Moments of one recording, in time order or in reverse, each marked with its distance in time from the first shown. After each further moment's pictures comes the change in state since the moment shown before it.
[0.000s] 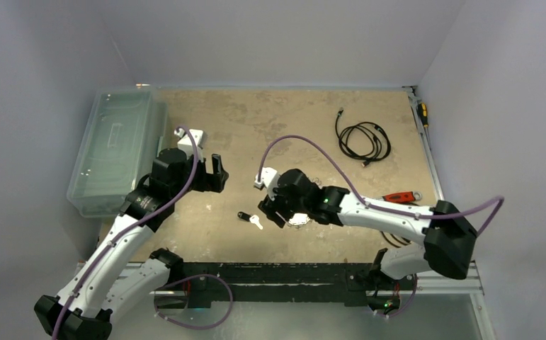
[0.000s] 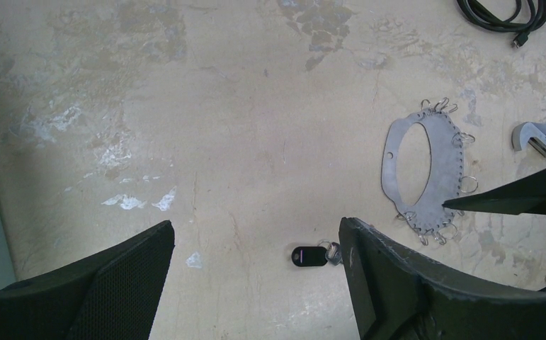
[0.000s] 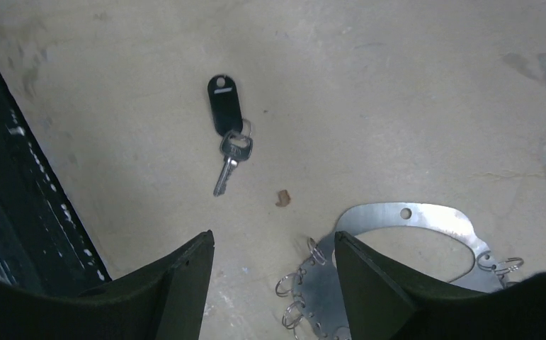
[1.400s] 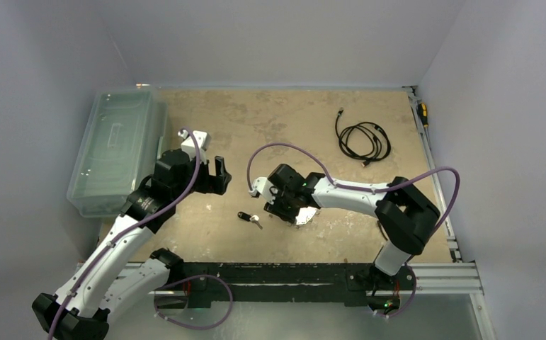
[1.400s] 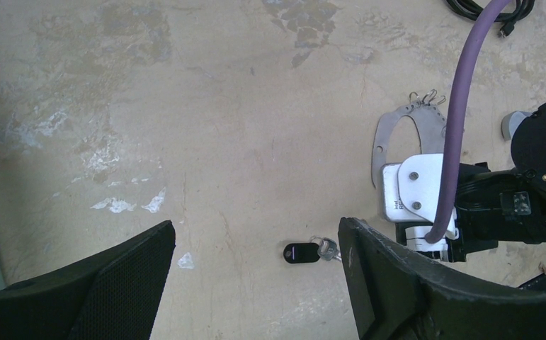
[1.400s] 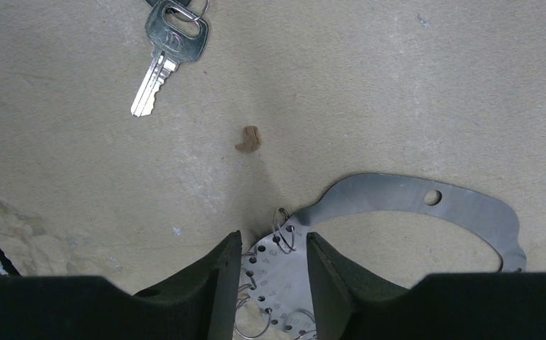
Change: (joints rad) left arm -0.041 -0.005 0.000 0.001 -0.008 0.000; right arm -0.104 0.344 0.151 -0.261 -0.119 -0.298
